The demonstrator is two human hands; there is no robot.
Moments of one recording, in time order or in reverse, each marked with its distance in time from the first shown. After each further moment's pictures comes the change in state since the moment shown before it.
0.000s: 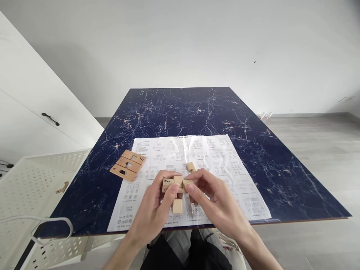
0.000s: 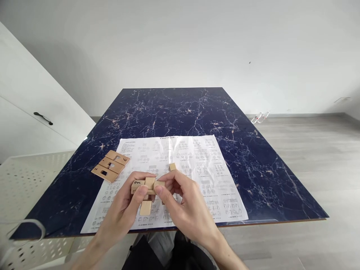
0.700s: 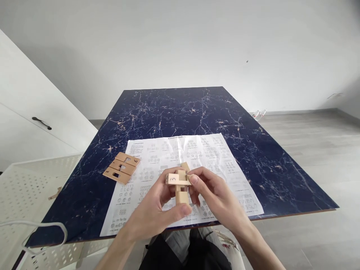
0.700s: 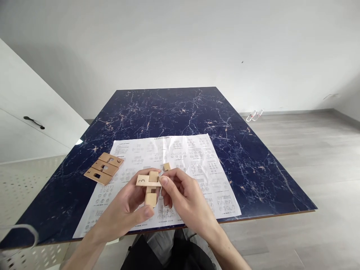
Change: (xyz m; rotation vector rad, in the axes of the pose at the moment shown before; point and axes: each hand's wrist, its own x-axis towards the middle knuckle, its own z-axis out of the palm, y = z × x) left_hand 0.014 0.005 0.003 -0.336 -0.357 -0.024; right_hand 0.000 0.006 -0.016 0.144 -0.012 0.079
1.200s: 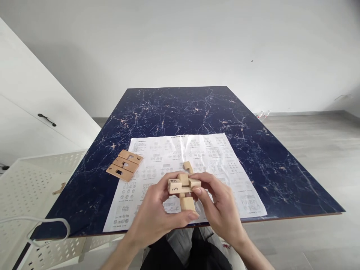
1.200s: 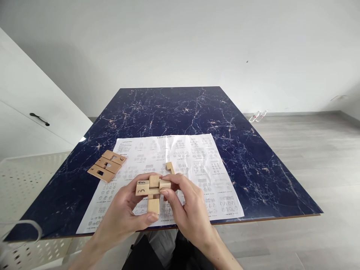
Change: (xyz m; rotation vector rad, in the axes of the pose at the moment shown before) left_hand -0.007 0.004 0.010 0.152 0.190 0.058; right_hand -0.010 0.027 0.008 -0.255 0.166 -0.304
